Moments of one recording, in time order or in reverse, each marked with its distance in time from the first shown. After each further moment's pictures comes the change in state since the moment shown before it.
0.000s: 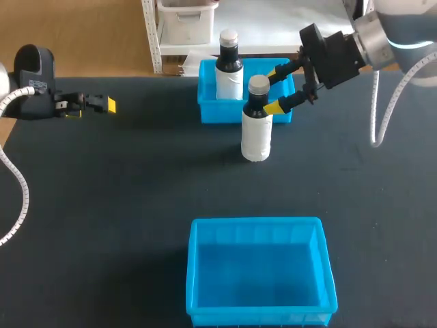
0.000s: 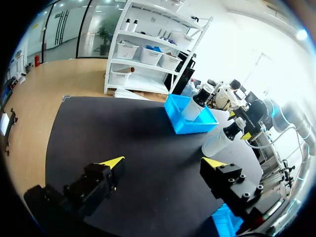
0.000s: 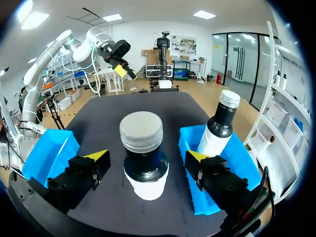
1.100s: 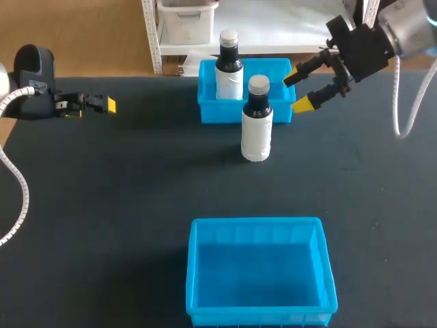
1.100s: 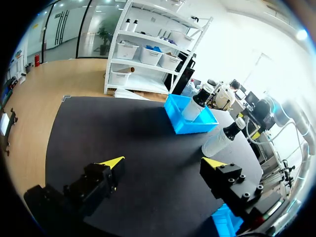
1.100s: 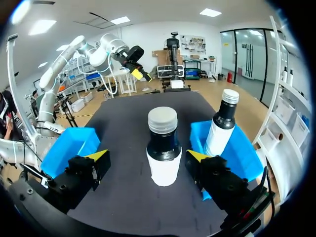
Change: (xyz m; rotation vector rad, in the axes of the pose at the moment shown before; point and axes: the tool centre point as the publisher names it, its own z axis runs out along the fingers) left arm 0.000 0.000 0.000 0.000 0.000 0.000; right arm 0.008 0.023 -0.047 -0.096 -0.003 0.013
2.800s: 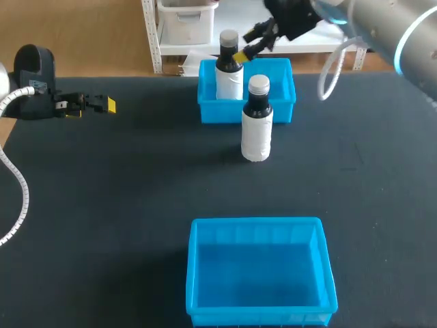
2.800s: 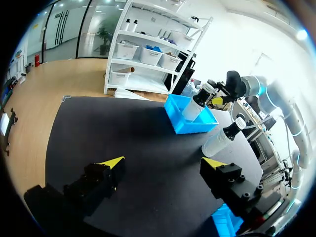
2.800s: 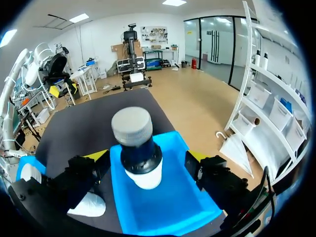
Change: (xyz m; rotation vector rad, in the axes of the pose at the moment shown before) left arm 0.000 0.000 0.000 0.000 0.000 0.000; right arm -0.044 -0.182 0.052 0.266 0.073 0.164
